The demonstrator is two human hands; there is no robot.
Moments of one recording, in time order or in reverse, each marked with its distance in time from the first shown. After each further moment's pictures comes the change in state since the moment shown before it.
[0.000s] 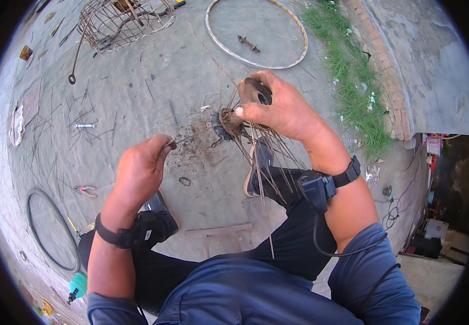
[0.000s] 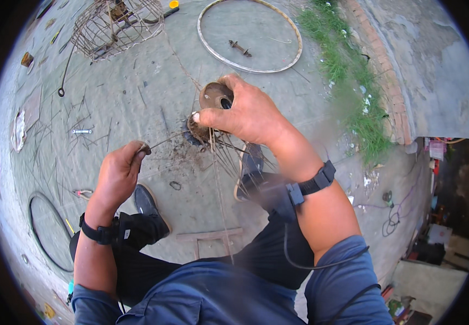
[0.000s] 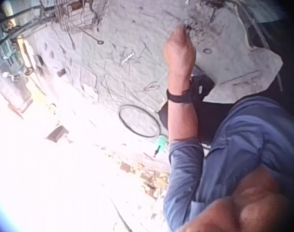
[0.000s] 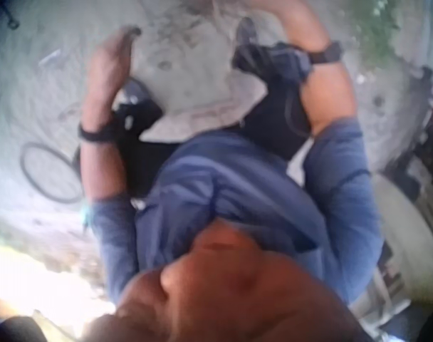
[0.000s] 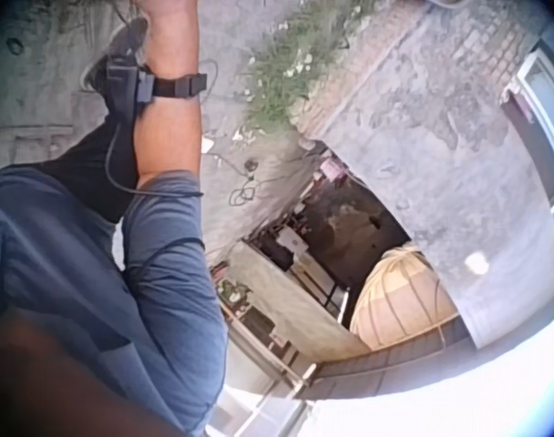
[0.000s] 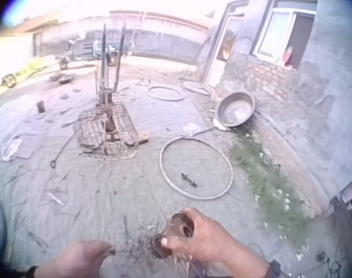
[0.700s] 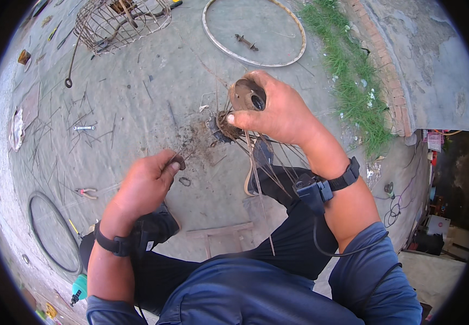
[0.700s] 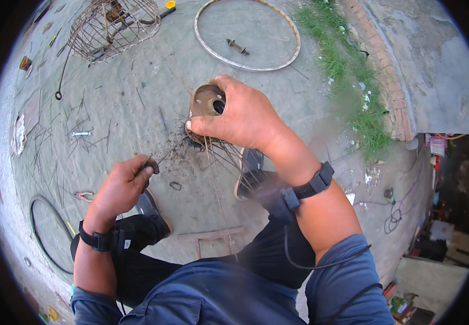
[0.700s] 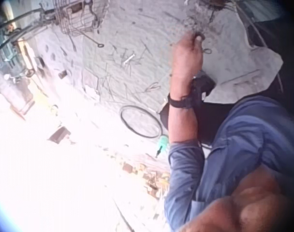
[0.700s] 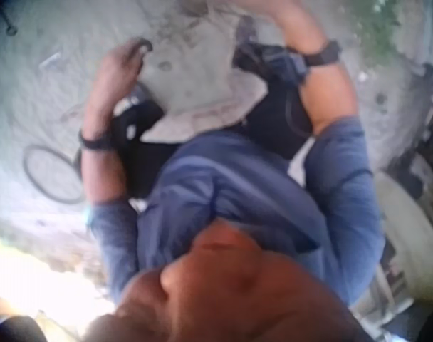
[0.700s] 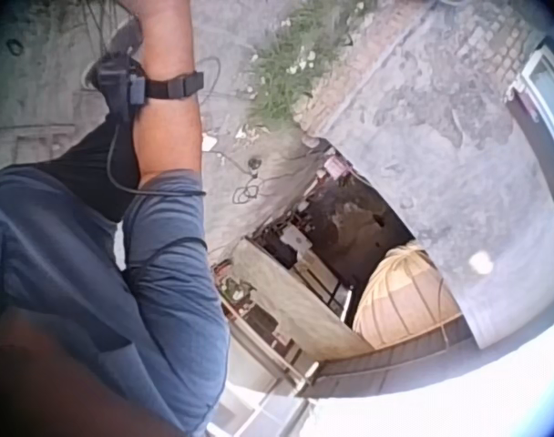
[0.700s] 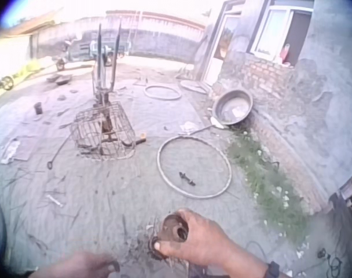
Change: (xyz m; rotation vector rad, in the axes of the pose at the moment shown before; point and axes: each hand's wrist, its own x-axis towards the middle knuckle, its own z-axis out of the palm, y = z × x) left_hand -0.007 0.021 -0.008 -0.280 -0.330 -0.217; right_hand -0.003 -0.001 0.005 -0.127 0.046 -0.078
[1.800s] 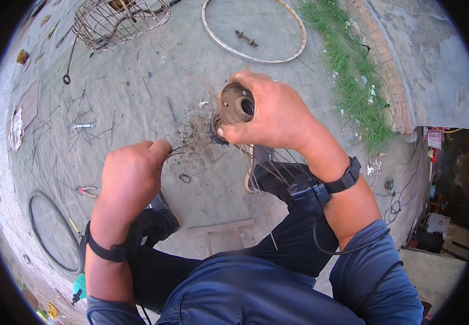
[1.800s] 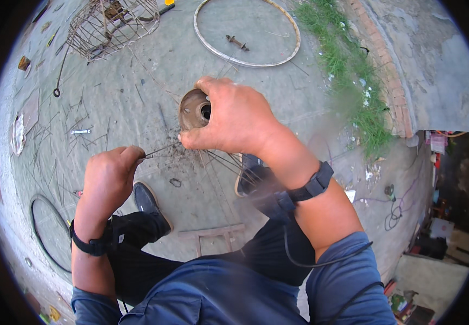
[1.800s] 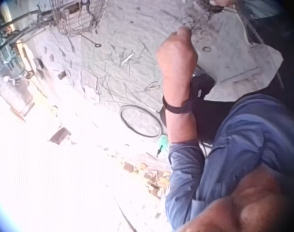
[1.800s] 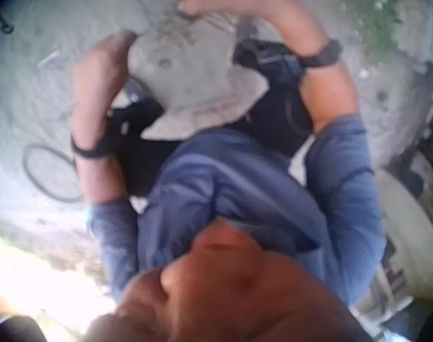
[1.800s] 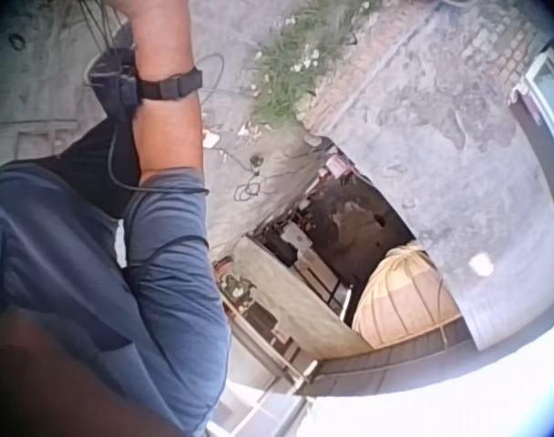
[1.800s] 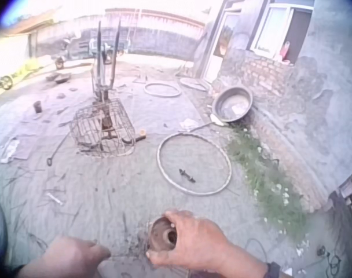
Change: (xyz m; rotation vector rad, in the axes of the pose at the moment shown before) left_hand -0.005 0.016 -0.016 0.772 0.239 0.269; right_hand -0.007 -0.023 0.007 -0.256 -0.050 -0.083
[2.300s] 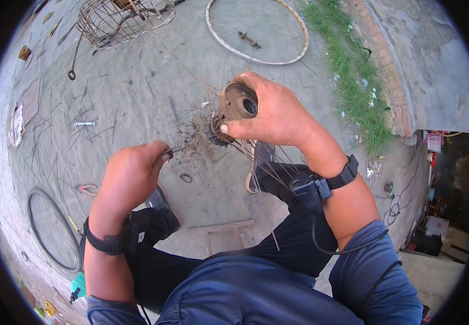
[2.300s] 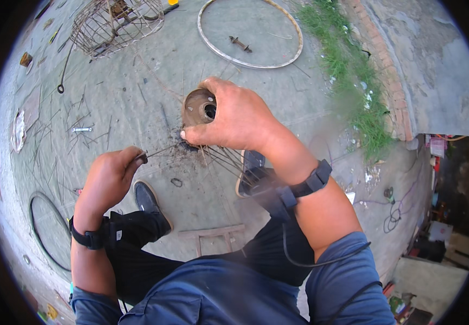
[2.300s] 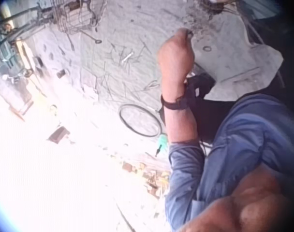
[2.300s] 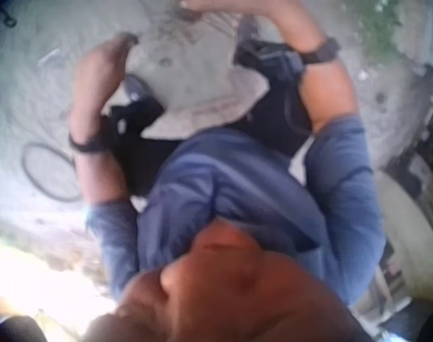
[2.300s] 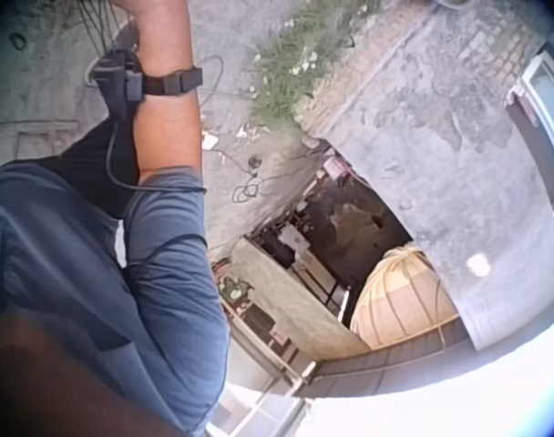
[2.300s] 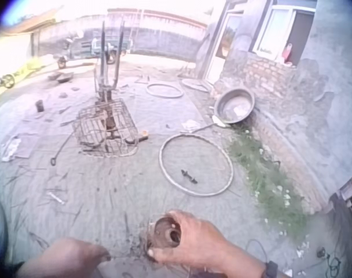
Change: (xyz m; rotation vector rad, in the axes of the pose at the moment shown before) left_hand -0.005 -0.014 0.000 -0.312 -0.109 -0.120; right_hand 0.007 0.004 0.007 0.136 -0.041 0.065
